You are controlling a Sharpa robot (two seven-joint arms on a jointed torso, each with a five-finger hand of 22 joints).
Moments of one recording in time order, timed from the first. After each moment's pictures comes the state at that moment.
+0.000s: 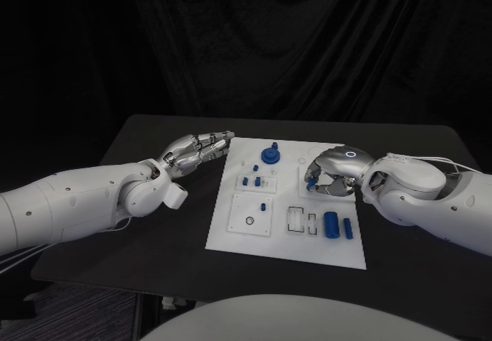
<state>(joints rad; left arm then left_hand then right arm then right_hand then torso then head) 1.14 -0.89 -0.21 1.35 -0.20 0.10 0.58 1.45 0.22 -0.21 0.26 0.55 0.44 0.10 0.06 0.05 0.11 0.09 0.13 0.03 0.02 0.15 0.00 0.01 0.17 0.04 0.26 0.02 0.08 1.27 -0.83 -0.25 1.55 -1.70 -0.26 -0.03 1.42 -0.07 0.34 0.08 0.24 1.05 0.13 0.18 0.23 1.13 0.07 0.24 0.09 1.46 0.00 1.38 1.17 0.08 1.43 0.10 1.23 1.31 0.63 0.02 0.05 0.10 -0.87</state>
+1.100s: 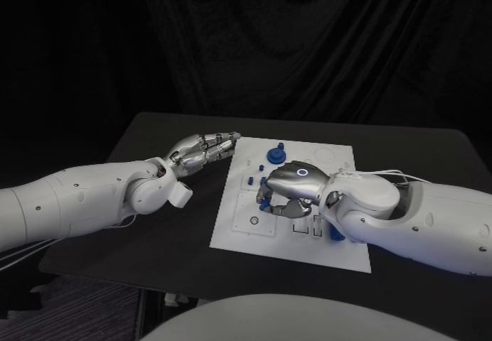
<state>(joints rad) 1.14 -0.89 -0.21 1.35 -0.20 0.11 0.57 1.45 0.23 -0.21 0.26 0.55 0.44 0.09 0.06 0.05 0.11 0.09 0.13 0.03 0.03 0.16 0.01 0.01 0.17 0.05 0.27 0.03 0.09 1.24 -0.64 -0.25 1.66 -1.74 -0.27 0.00 1.44 -0.07 0.35 0.07 0.26 1.06 0.13 0.18 0.23 1.16 0.07 0.22 0.08 1.46 0.00 1.38 1.18 0.08 1.43 0.10 1.23 1.31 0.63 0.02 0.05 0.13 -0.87</state>
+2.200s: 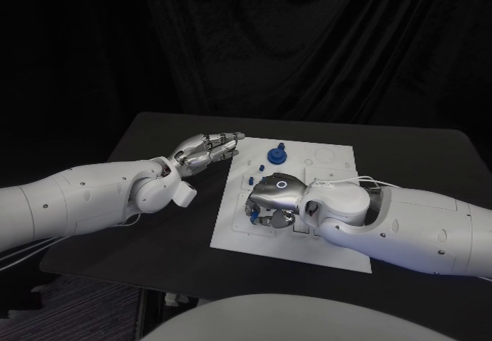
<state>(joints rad) 1.14 -0.87 -0.21 1.34 -0.20 0.11 0.57 1.45 0.23 -0.21 0.25 0.56 0.44 0.09 0.06 0.05 0.11 0.09 0.13 0.03 0.02 0.15 0.01 0.01 0.17 0.05 0.27 0.03 0.09 1.20 -0.55 -0.25 1.58 -1.82 -0.20 0.01 1.44 -0.08 0.36 0.05 0.25 1.06 0.13 0.18 0.23 1.17 0.06 0.21 0.08 1.46 0.00 1.38 1.17 0.08 1.43 0.10 1.23 1.31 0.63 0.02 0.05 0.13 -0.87</state>
